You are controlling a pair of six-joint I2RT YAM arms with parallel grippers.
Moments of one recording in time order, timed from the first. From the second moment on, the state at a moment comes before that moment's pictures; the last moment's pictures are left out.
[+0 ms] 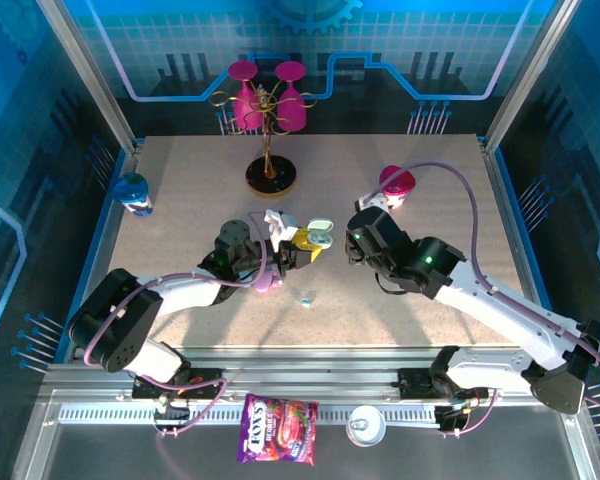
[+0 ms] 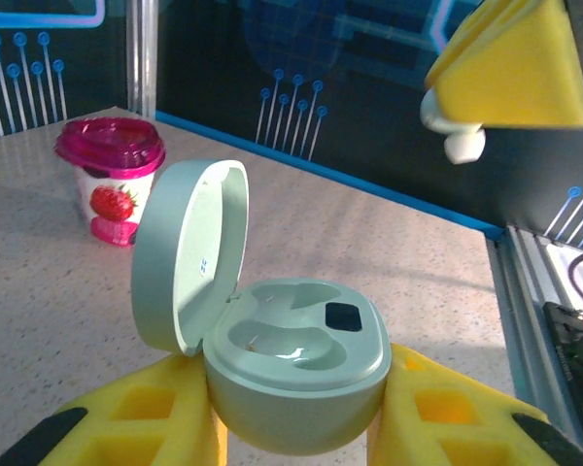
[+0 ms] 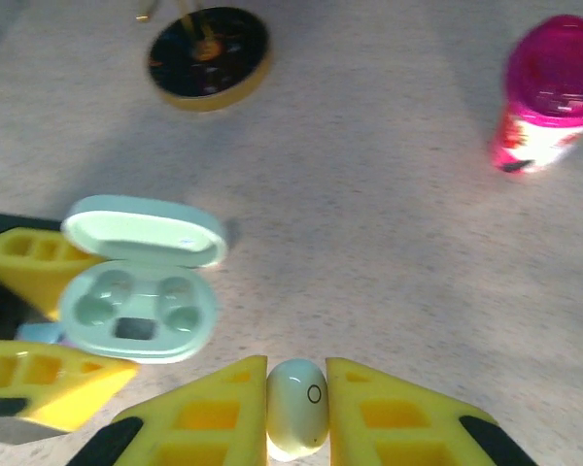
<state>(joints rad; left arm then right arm) -0.54 1.48 0.56 0.81 0.63 -0.13 0.87 1.16 1.17 -0.82 0.48 0.60</state>
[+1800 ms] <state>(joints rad) -0.54 1.53 0.58 0.84 0.63 -0.12 0.89 1.51 1.49 -1.24 0.78 0.79</state>
